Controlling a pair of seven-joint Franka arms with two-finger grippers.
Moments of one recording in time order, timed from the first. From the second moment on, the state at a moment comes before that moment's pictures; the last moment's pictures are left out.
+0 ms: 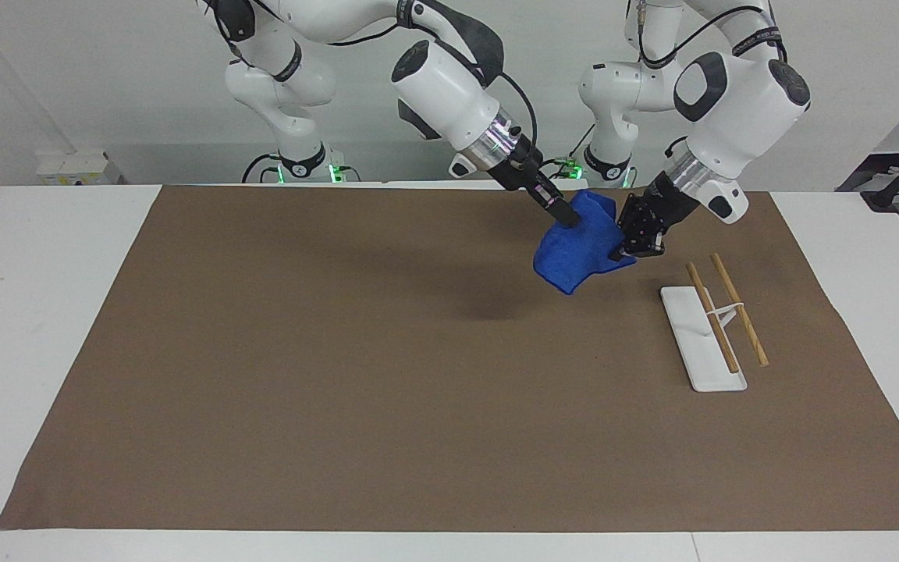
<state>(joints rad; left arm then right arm) -0.18 -0.16 -0.08 -2.07 -0.42 2.01 -1.53 -0.04 0.31 0.89 -1.73 0.33 2.68 1.80</state>
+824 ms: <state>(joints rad) -0.18 -0.16 -0.08 -2.07 -0.42 2.02 -1.53 -0.04 0.31 0.90 -1.73 0.33 2.68 1.79</state>
